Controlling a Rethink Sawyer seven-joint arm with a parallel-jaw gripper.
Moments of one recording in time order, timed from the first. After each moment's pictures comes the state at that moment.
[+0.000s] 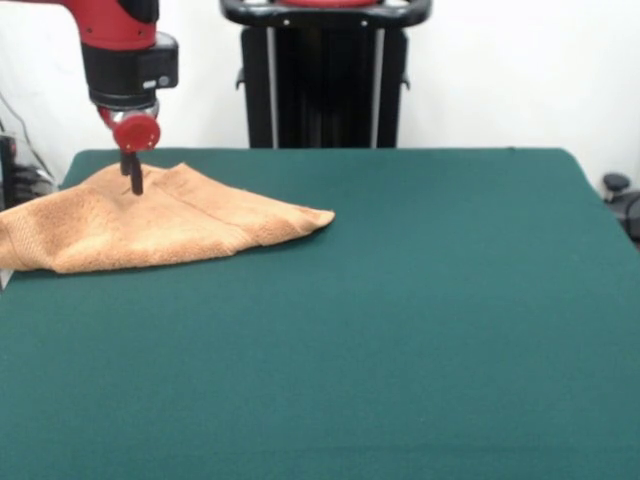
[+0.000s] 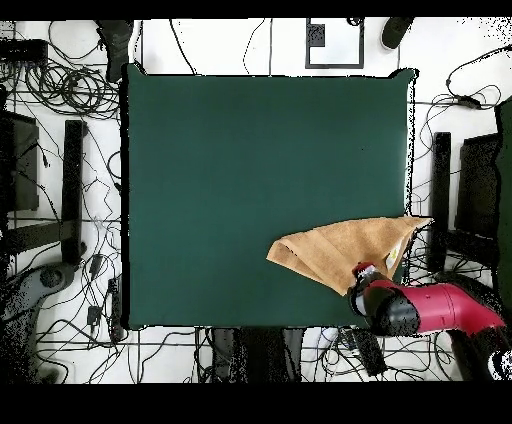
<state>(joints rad) -1.01 -0.64 0.43 1.91 -1.05 0.49 3.02</state>
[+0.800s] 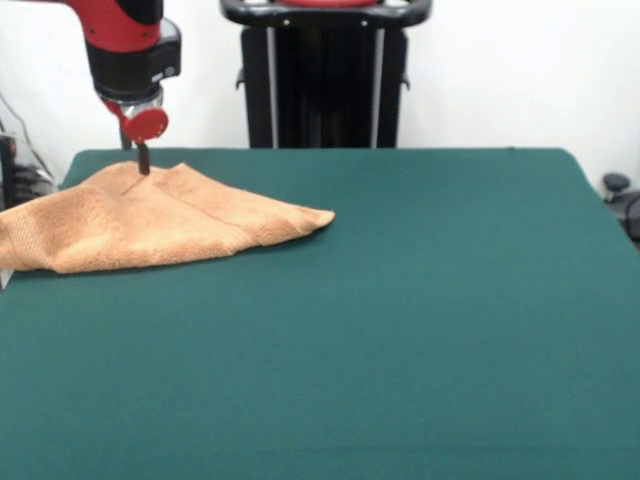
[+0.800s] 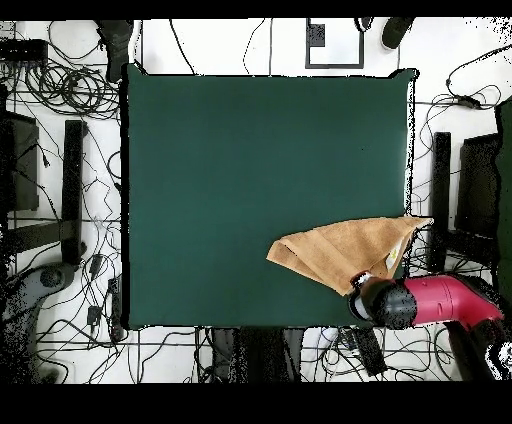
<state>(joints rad) -0.98 -0.64 0.43 1.88 -1.01 0.71 2.88</state>
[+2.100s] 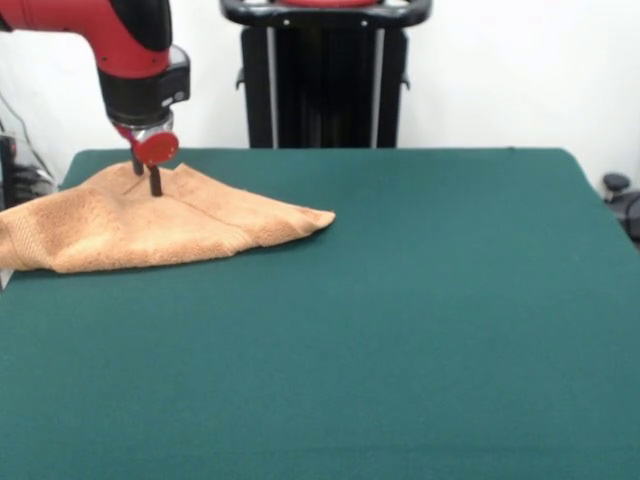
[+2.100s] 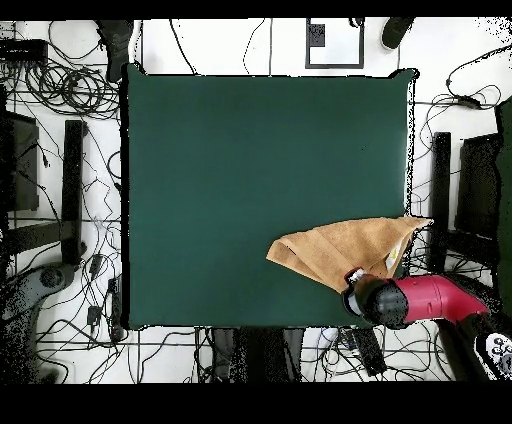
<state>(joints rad) -0.94 -0.56 0.35 1.84 -1.01 0.59 2.88</state>
